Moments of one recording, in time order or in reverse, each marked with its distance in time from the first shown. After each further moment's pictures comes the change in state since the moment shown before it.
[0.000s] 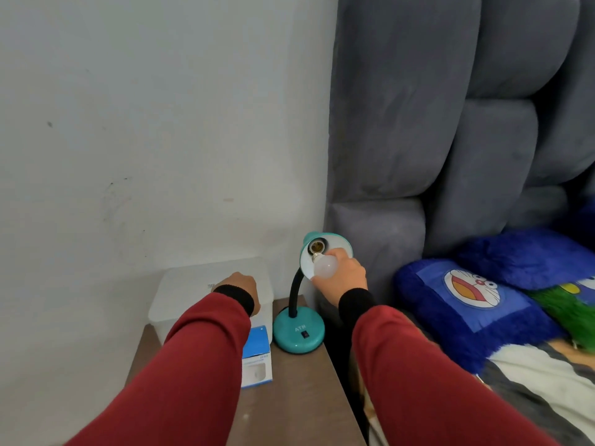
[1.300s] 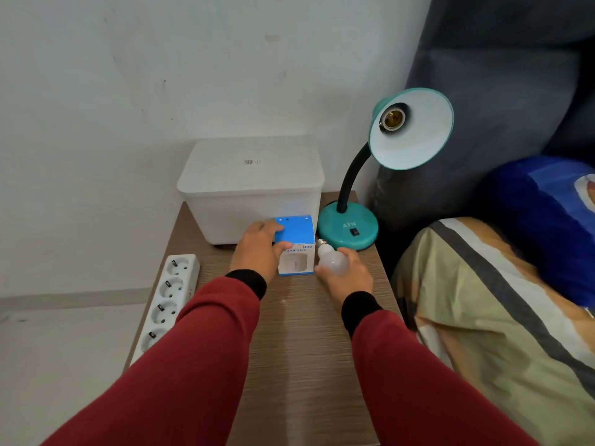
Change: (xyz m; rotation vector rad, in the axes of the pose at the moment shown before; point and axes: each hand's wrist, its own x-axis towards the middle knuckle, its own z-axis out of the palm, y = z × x) left_hand -0.022 -0.028 0.158 -0.598 0.291 -0.064; right_hand -0.044 0.108 0.180 0.108 -0.262 0.216
